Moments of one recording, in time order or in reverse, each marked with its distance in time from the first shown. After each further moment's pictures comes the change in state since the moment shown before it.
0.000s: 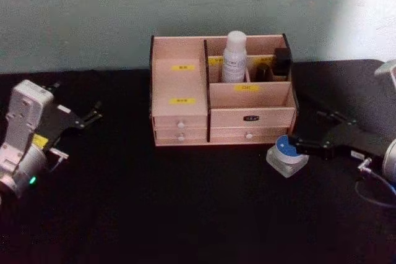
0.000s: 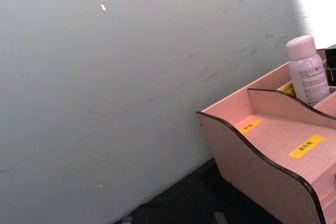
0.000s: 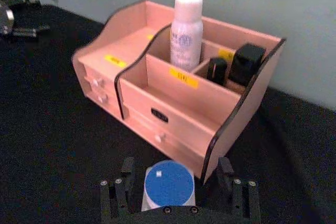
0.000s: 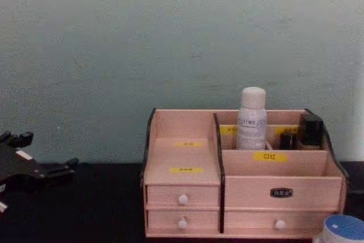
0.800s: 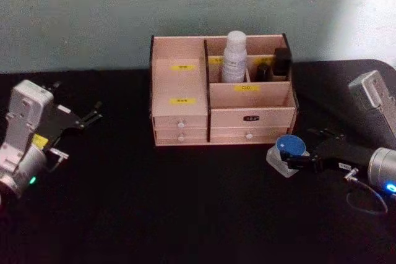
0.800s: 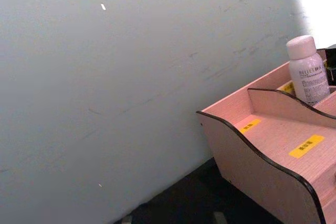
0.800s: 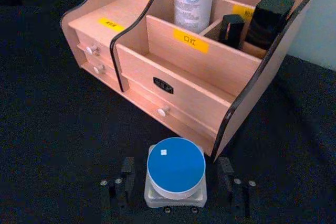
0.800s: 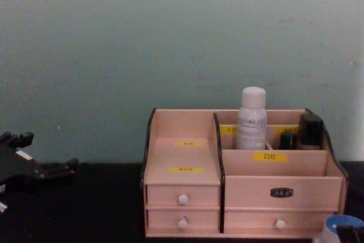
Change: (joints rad) left arm 0.000 0.000 0.000 0.000 0.000 0.000 0.000; right arm 0.058 -0.006 -0.091 0.058 -0.021 0.080 -0.026
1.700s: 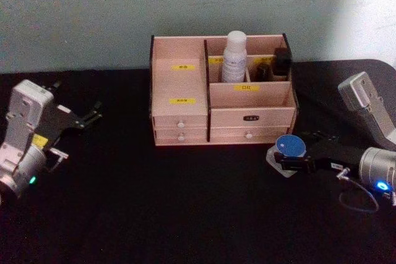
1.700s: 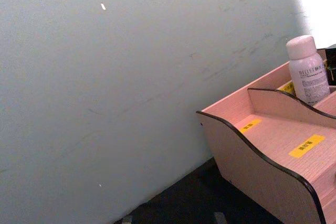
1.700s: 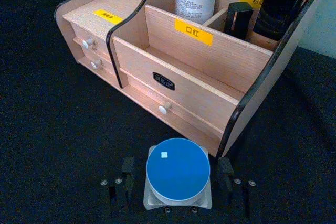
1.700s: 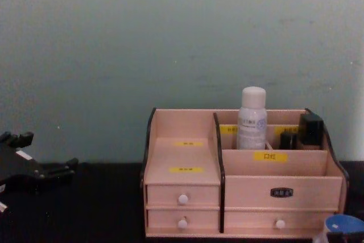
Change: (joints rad) left arm 0.000 0.000 0.000 0.000 0.000 0.000 0.000; right arm 0.050 -0.025 -0.043 0.060 -0.006 0.011 0.009
